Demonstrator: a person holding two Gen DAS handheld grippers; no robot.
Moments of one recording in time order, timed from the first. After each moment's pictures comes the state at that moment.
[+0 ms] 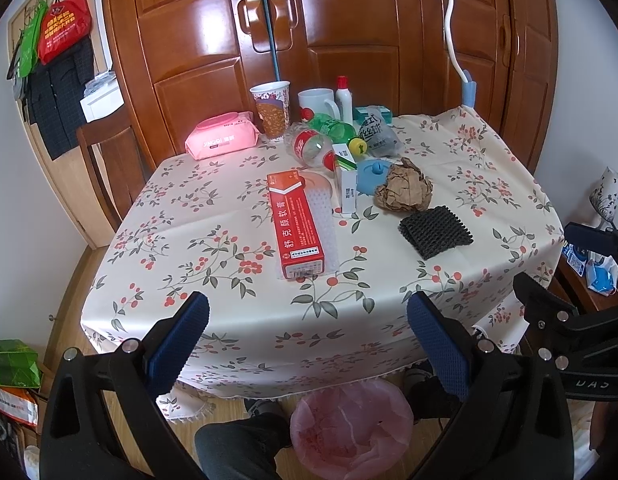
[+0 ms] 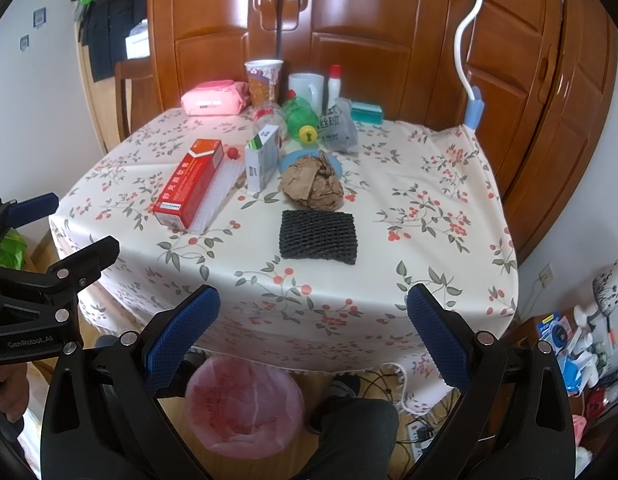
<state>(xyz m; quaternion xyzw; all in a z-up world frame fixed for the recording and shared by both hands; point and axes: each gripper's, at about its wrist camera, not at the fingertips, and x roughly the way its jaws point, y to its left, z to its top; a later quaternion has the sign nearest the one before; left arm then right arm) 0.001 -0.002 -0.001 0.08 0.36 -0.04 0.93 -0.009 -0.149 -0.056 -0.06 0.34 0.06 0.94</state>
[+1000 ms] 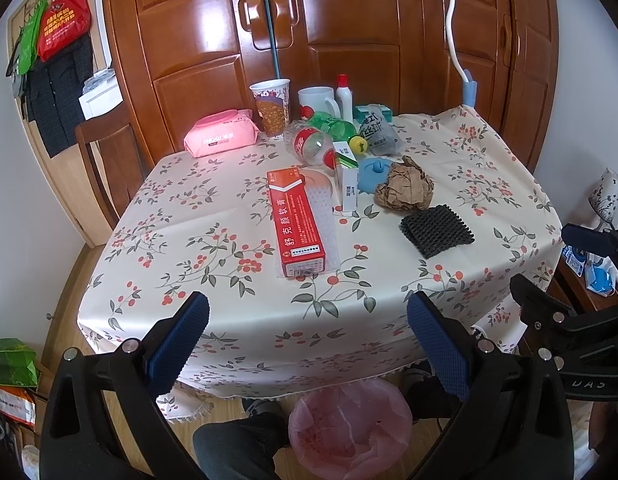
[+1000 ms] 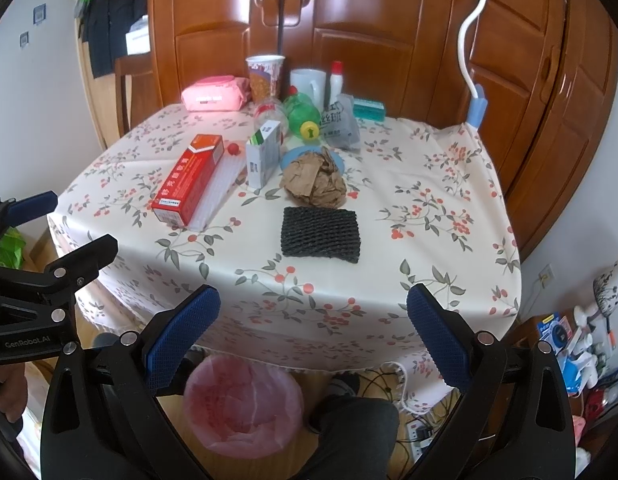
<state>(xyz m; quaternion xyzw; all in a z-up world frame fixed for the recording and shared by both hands) 0.001 -0.001 -0.006 0.08 0.36 -0.04 0.93 -0.007 -0.143 -0.060 -0.07 0.35 0.05 0.93</state>
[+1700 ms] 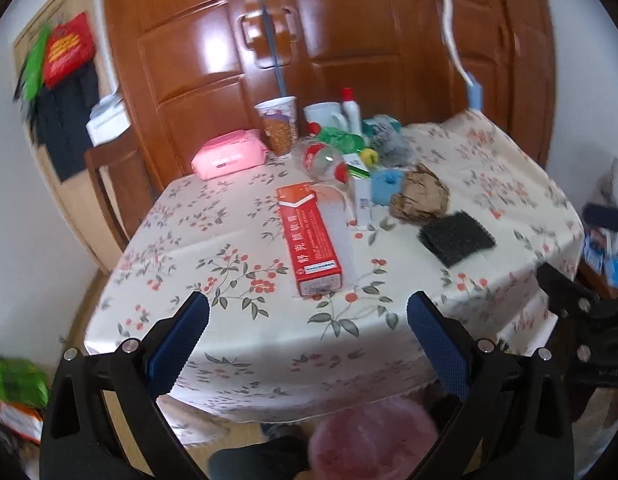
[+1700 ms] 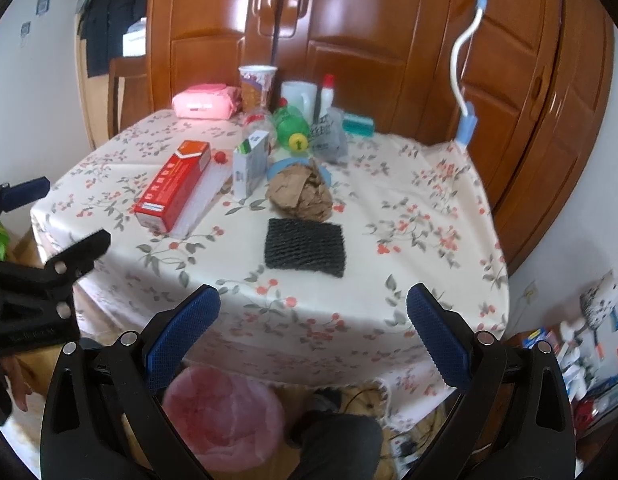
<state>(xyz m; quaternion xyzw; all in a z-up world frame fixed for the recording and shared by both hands) 0.012 0.008 -0.024 0.09 0.31 -0.02 0.95 -0.003 -0.143 -0.070 -0.11 0.31 0.03 0.95</state>
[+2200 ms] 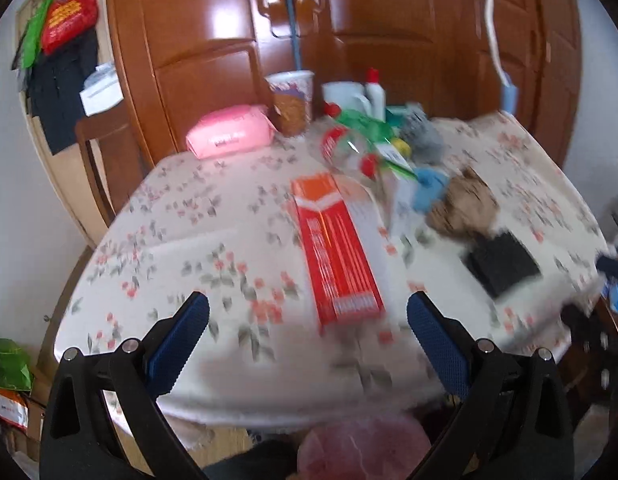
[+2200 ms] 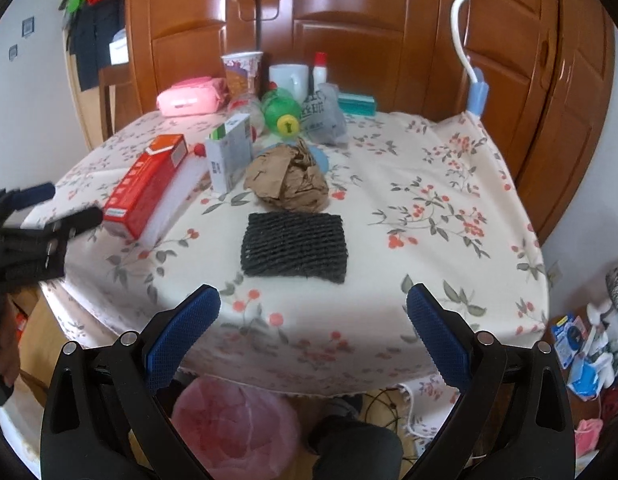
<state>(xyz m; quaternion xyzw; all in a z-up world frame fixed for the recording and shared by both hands) 0.091 0.026 -0.045 0.07 0.34 -0.01 0.94 0.052 -0.165 -0.102 -0.05 0.33 0.04 0.94</state>
